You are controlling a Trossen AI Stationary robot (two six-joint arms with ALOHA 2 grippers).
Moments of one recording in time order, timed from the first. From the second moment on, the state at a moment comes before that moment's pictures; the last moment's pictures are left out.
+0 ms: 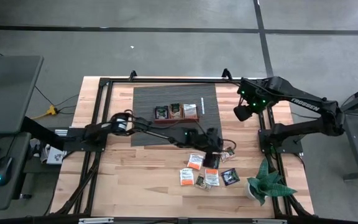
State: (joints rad) left arm -0.12 2.33 1.87 -0.13 -0.06 0.14; right arm -0.48 1.15 1.14 -1.47 0.03 0.64
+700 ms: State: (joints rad) left arm -0.12 2.39 1.92 -0.08 -0.09 -0.16; right arm -0.58 1.10 1.14 -1.49 0.10 0.57
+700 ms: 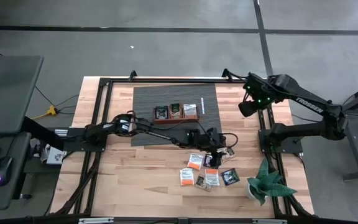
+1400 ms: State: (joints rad) left arm -0.12 2.50 1.96 -0.06 -0.09 -0.22; right arm -0.59 1.10 1.14 -1.48 0.10 0.55
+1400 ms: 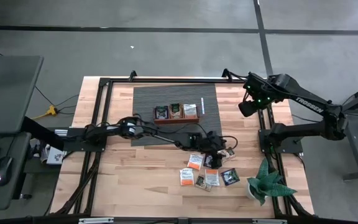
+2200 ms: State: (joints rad) left arm -0.07 2.54 1.97 -0.28 -0.19 -0.40; right arm -0.46 1.10 0.78 -1.10 -0.25 0.65
